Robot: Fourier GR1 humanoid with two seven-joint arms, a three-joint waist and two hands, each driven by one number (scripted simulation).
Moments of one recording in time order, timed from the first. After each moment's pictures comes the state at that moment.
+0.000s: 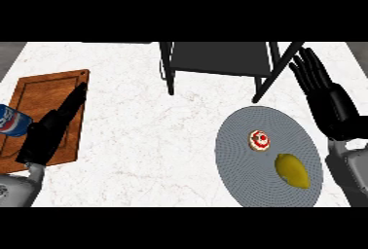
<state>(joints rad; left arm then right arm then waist) -0.17 0.56 -0.24 -1.53 0.14 0.12 0.13 -0.33 -0.46 0.15 -1.46 -0.38 -0.02 -0.17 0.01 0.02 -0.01</state>
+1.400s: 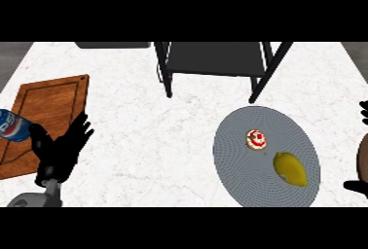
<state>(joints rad) -0.05 0.34 -0.10 -1.38 0.32 0.15 0.22 0.14 -0.83 -0.05 -1.81 -0.32 0.04 0.21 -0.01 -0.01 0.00</state>
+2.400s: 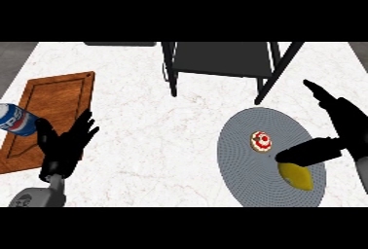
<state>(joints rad) -0.08 0.32 -0.09 -1.36 0.29 0.12 0.25 -0.34 -0.73 0.34 -1.86 0.03 -0.10 1.02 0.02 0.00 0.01</state>
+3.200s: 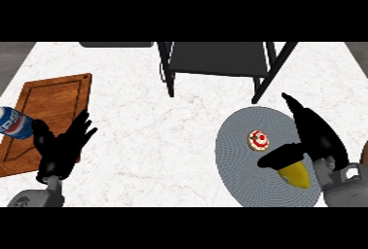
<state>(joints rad) -0.07 0.30 -0.05 -1.37 0.27 0.11 0.26 -0.34 -0.58 0.44 -1.76 0.26 -0.05 1.08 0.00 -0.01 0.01</state>
